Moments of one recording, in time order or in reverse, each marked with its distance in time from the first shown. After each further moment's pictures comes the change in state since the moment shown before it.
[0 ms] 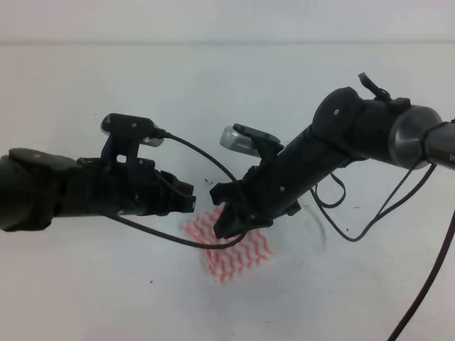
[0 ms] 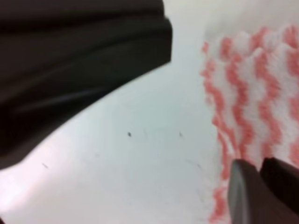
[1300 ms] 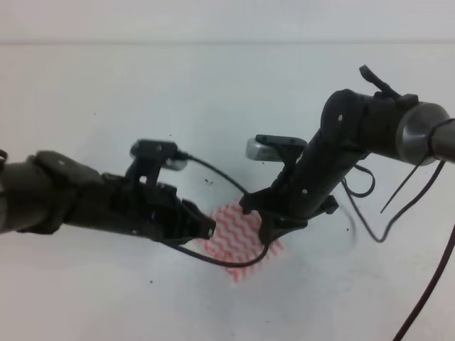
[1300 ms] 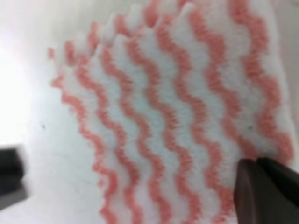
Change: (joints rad) left arm -0.042 0.060 -0.007 0.188 0.147 -0.213; right arm -0.027 -0.003 -0.004 -0.346 0.011 0.219
